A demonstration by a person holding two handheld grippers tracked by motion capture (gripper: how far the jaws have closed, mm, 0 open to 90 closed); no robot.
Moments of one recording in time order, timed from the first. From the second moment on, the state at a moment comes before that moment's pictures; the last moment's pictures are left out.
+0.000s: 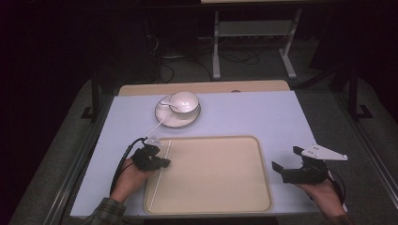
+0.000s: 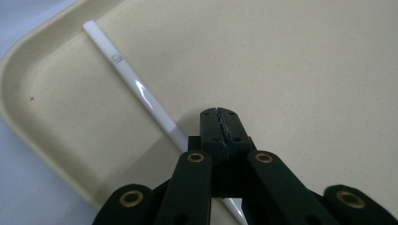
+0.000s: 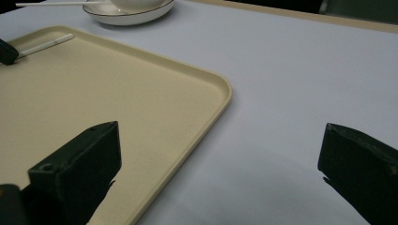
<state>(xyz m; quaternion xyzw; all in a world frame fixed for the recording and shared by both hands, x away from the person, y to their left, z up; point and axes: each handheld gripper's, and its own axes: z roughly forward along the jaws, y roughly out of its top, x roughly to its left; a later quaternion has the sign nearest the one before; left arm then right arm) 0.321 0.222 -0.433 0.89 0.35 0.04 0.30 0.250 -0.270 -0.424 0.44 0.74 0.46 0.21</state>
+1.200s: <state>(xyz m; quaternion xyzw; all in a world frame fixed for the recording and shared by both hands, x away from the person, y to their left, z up) 0.332 0.236 -0.419 0.88 0.36 0.05 0.32 0.251 -0.267 -0.423 0.43 0.75 0.46 0.21</state>
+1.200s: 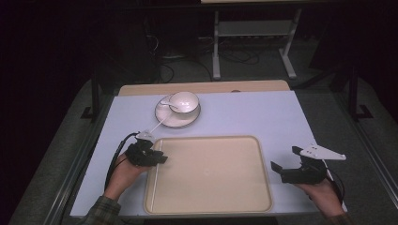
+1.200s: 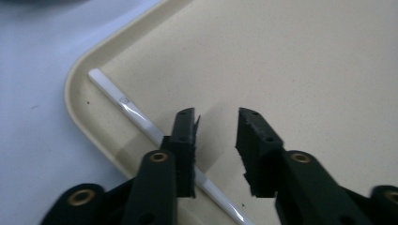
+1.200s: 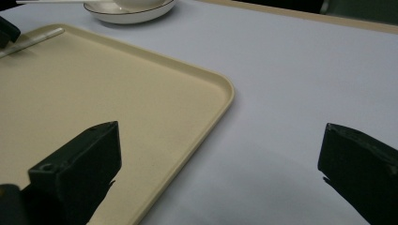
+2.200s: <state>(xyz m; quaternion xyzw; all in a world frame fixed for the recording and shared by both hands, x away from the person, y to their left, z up) 0.378 0.251 -0.387 0.87 0.38 0.06 0.31 0.251 -0.269 -0.424 0.44 0.74 0.46 0.22</state>
